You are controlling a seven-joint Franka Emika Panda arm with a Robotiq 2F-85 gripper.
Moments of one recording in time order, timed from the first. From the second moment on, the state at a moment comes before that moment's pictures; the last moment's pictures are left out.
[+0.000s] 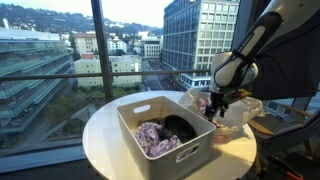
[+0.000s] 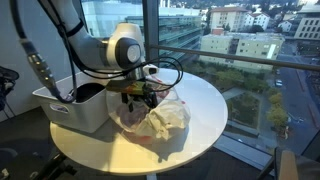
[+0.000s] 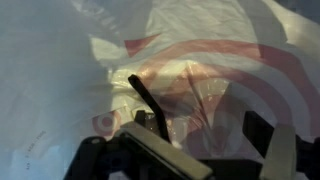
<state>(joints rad) -0.04 0.21 -0.01 -2.47 -0.19 2.66 0.03</state>
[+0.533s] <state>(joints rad) -0.04 0.41 -0.06 -2.28 -0.19 2.70 -0.02</state>
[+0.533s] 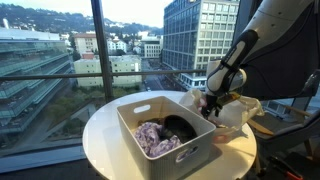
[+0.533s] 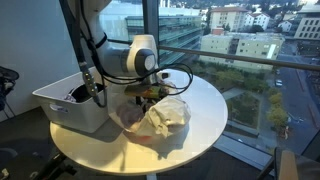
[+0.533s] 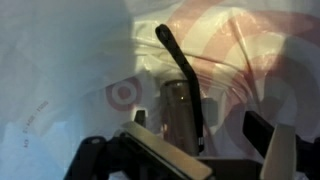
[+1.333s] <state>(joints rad) -0.08 0.64 -0.04 -2.04 -0.17 2.69 -0.12</state>
